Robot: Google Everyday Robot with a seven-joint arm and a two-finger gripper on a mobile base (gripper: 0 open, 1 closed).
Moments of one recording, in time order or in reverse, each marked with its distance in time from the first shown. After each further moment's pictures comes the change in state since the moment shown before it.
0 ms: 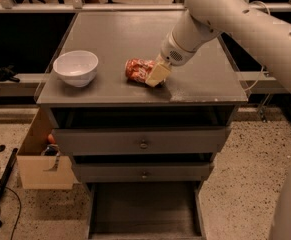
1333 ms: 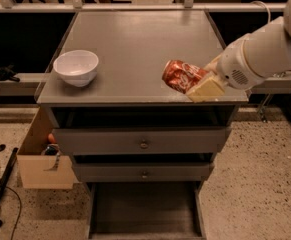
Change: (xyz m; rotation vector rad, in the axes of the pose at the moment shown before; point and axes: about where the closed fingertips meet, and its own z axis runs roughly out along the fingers) arm 0.076 0.082 -0.135 0.191 -0.086 0.152
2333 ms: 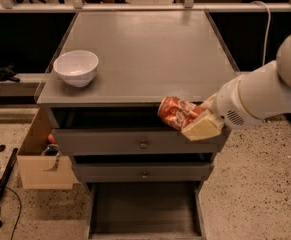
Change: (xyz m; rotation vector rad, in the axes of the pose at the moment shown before) arm 0.046 0.072 0.011 -0.085 0.063 0.079
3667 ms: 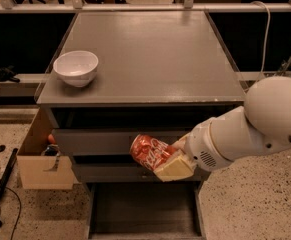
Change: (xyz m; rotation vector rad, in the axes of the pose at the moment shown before) arm 0.011 0.101 0.052 -0.230 -0.034 0.071
